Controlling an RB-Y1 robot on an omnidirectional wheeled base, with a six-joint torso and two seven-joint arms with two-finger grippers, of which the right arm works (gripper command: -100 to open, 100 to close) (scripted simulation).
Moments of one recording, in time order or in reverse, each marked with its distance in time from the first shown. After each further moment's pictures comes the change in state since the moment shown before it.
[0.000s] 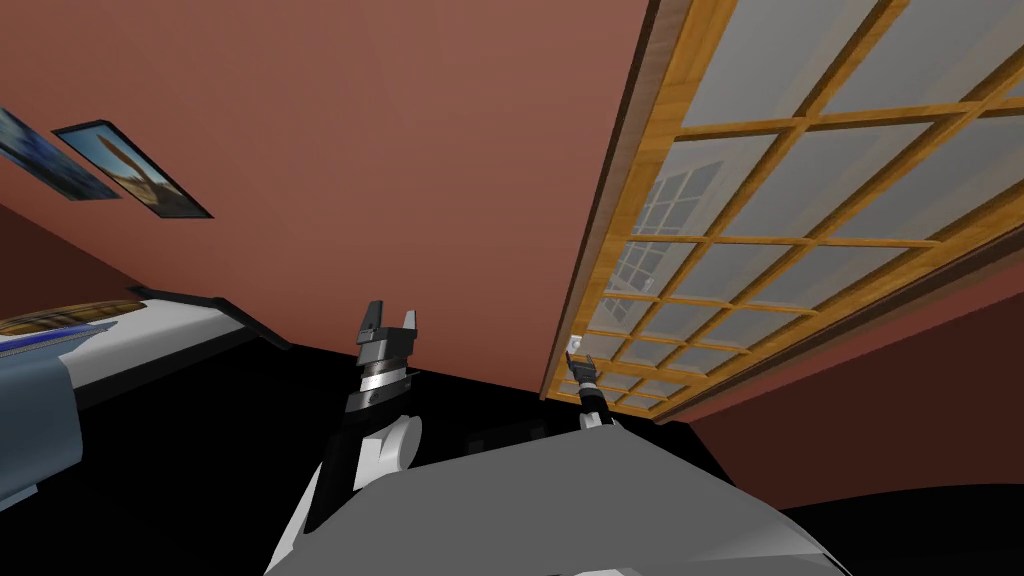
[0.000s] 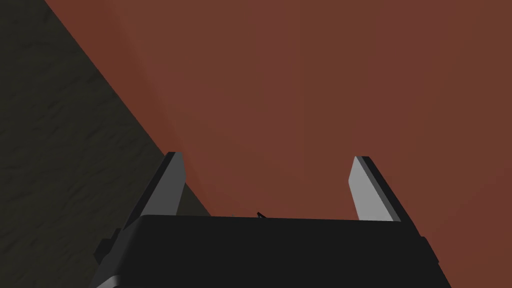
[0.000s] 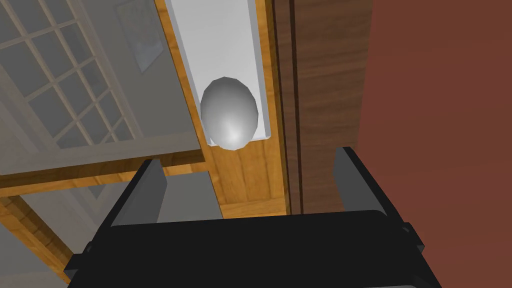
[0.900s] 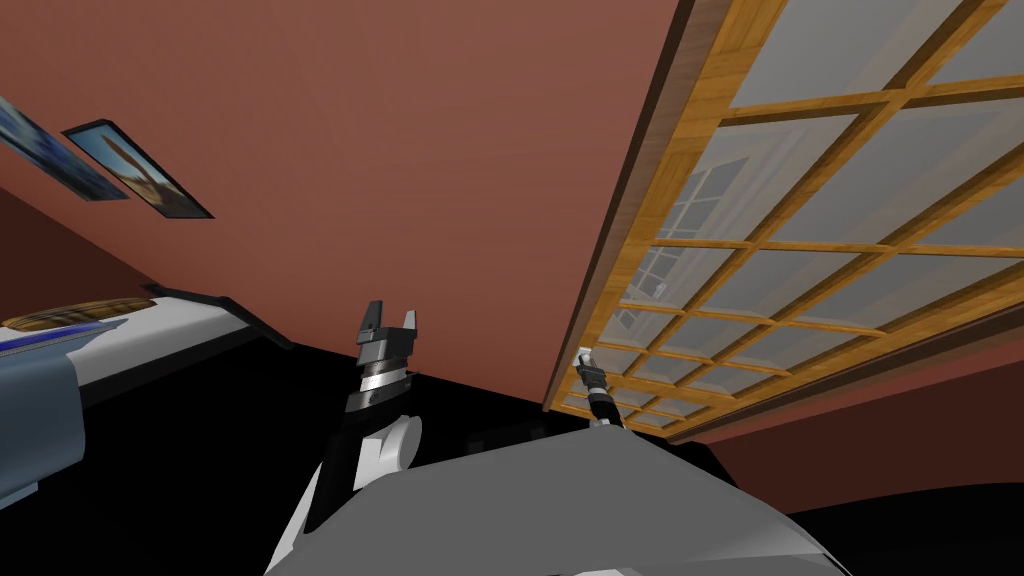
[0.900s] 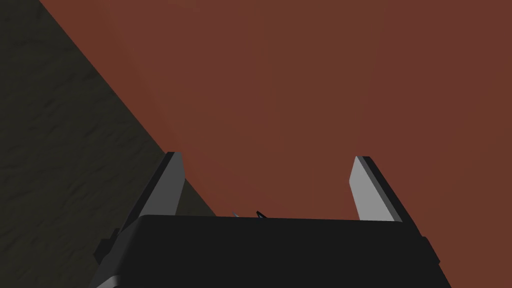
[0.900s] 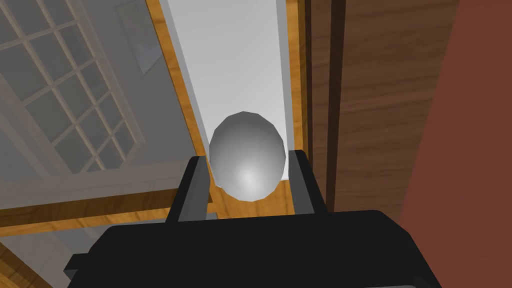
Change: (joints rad) arm 0.034 -0.044 -0.014 0.013 -0.012 -0.016 -0.047
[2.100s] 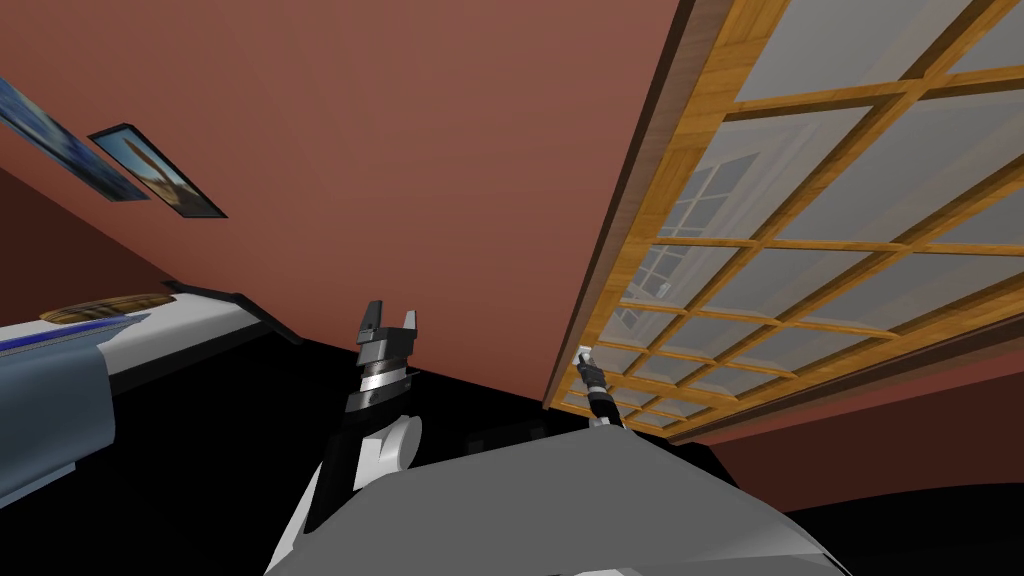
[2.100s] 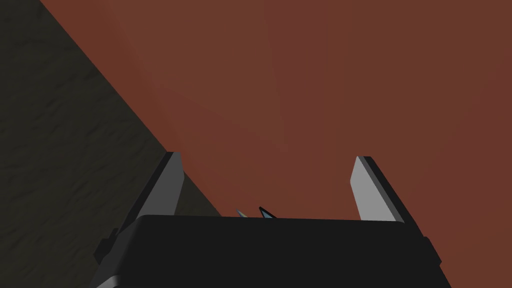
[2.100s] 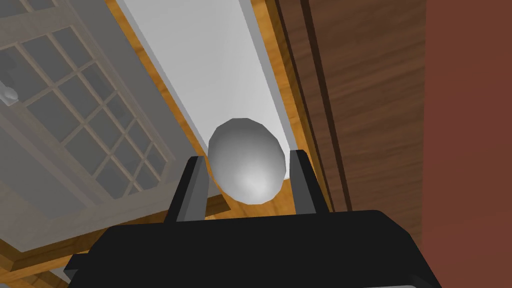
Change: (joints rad) arm -0.013 -0.005 0.004 0.013 -0.007 -0.003 -0.205
